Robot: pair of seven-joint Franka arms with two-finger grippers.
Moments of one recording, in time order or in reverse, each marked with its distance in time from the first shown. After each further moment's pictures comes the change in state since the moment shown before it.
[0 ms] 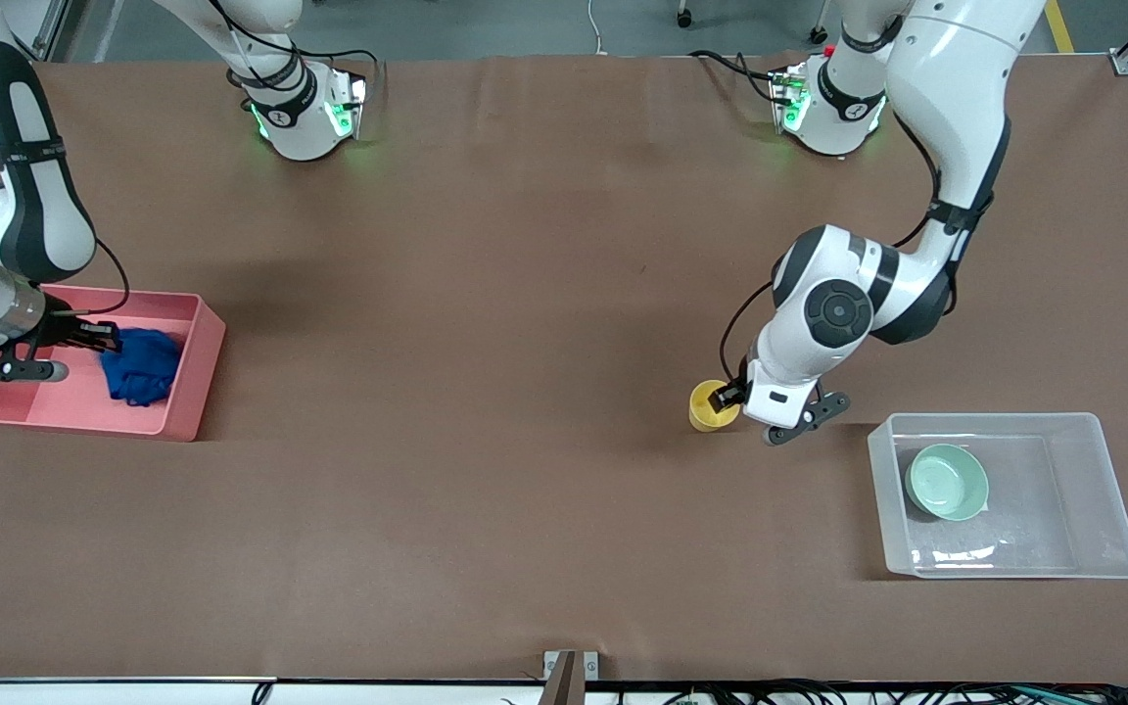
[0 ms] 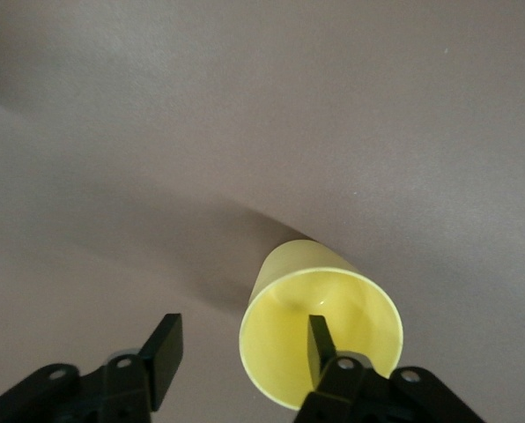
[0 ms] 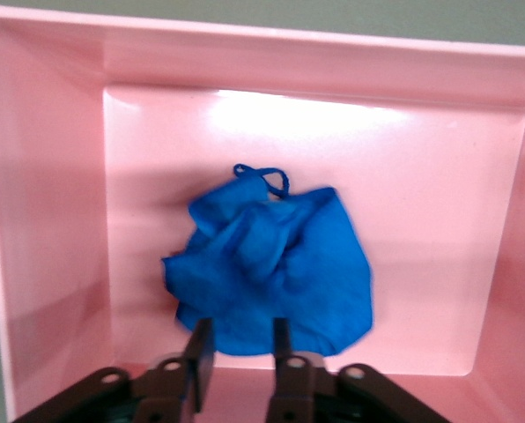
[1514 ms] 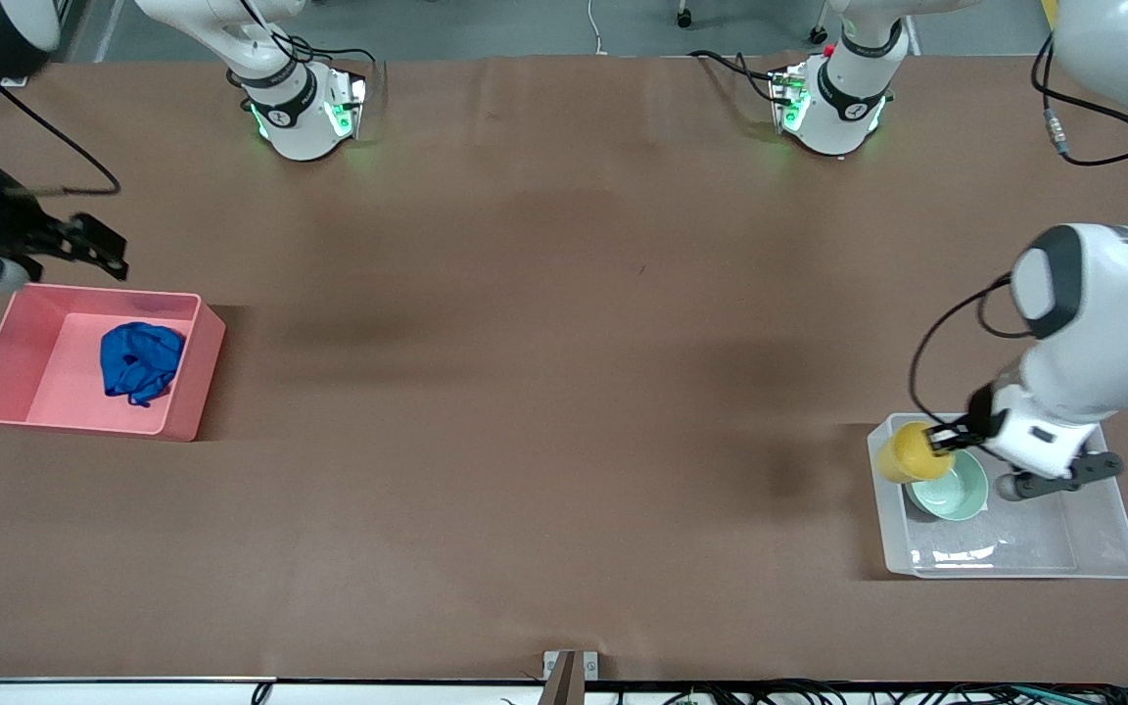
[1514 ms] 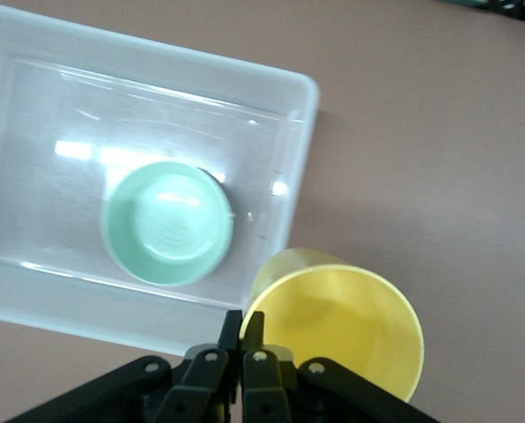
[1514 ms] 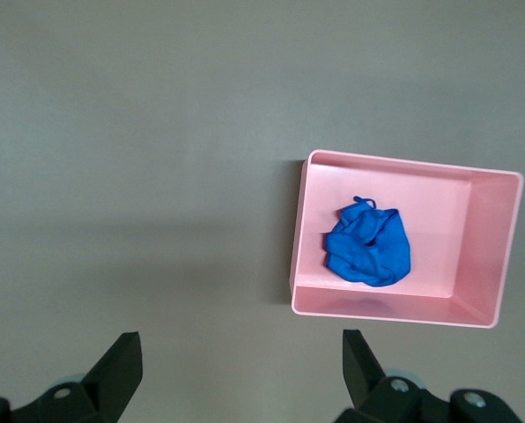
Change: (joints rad) left arm 0.388 -0.074 0.027 0.253 0.011 -0.236 0.724; right arm 0.350 -0.342 0.027 0.444 0.001 -0.688 0.299
